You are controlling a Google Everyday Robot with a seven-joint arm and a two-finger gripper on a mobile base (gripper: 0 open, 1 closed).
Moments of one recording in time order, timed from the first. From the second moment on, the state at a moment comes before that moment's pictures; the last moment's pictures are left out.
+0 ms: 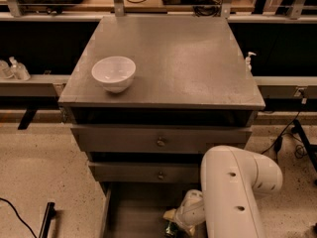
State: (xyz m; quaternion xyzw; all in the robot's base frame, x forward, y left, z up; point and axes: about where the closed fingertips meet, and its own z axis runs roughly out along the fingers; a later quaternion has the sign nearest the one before) arm 0.471 -0.108 0.119 -0.96 0.26 -0.01 0.09
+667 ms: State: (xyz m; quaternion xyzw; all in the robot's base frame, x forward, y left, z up) arm 0.474 -0.107 0.113 -0.96 0.26 0.00 0.09
